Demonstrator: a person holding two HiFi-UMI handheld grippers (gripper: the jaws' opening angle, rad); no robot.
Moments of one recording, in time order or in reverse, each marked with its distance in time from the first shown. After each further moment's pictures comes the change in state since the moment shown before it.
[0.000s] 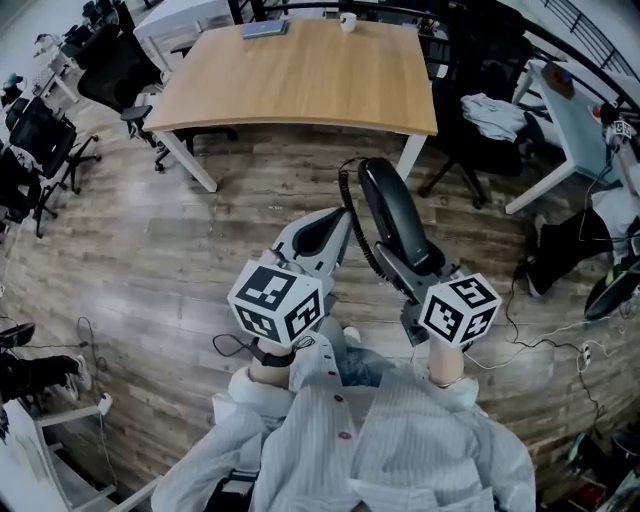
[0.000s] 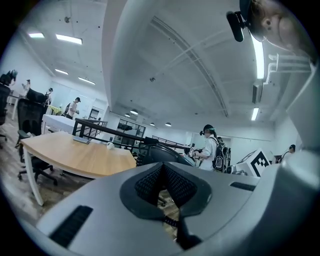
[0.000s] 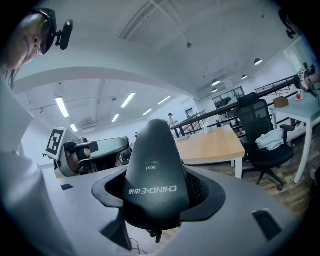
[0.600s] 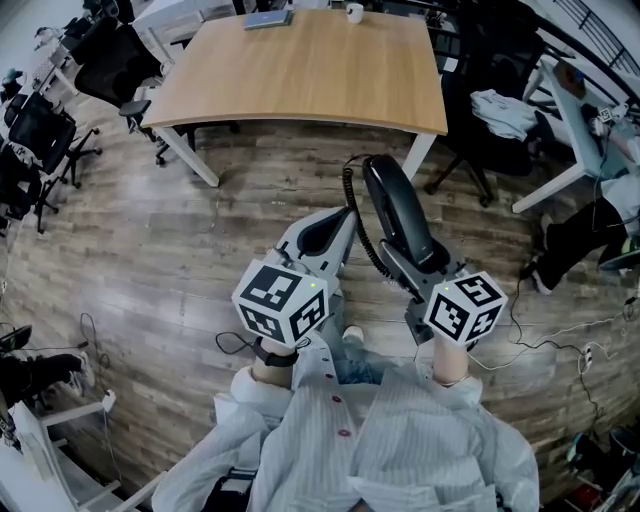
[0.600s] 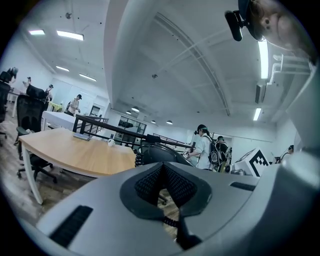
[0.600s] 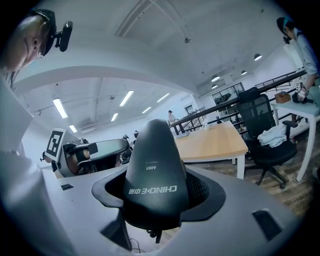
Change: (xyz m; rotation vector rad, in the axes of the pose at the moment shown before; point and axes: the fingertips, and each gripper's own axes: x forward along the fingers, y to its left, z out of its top) left arm 0.027 0.034 -0.006 -0.020 0.024 0.002; right arm 0.038 -0.022 0.004 0.020 0.028 0.006
